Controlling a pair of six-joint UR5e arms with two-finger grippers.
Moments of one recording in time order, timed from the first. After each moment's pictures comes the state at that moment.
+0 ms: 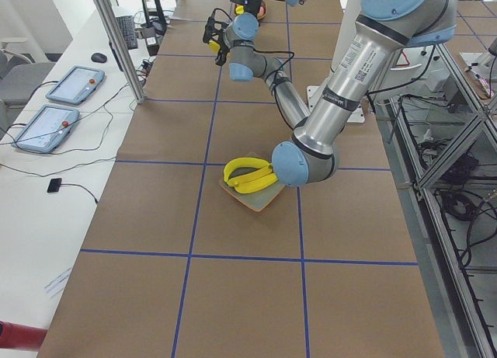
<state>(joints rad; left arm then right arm) -0.80 -2.15 -1.85 -2.29 -1.94 -1.30 0.66 -0.98 2.09 -1.57 1.93 0.55</state>
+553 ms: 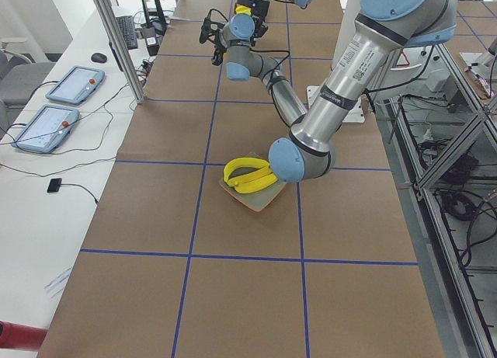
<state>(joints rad) -0.80 -2.18 -1.81 -2.29 -1.92 -1.31 0.58 -0.94 2.12 -1.59 1.88 0.58</state>
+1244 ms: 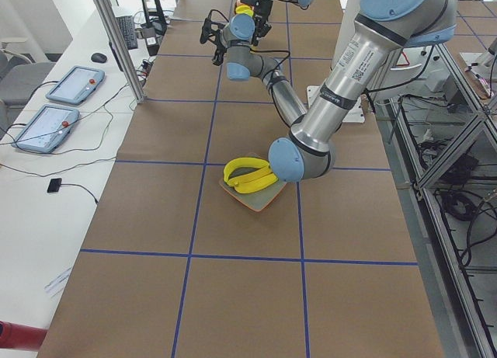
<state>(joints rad) -0.77 -2.18 -1.81 -2.29 -1.92 -1.31 0.57 -0.93 2.14 -1.58 1.85 0.59</state>
